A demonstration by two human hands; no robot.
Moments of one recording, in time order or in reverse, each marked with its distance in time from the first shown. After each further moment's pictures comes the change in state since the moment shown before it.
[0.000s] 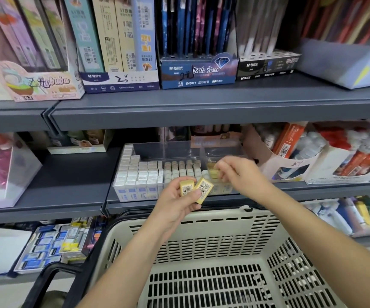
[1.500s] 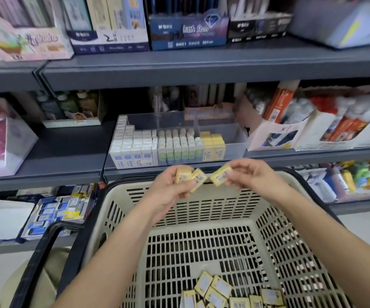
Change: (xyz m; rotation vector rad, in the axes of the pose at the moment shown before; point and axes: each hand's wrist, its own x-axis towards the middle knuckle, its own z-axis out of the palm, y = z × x) left_hand -0.036 -0.022 -0.008 0.154 -0.058 -0.126; right_hand -0.089 0.030 0.006 0.719 -0.187 0.233
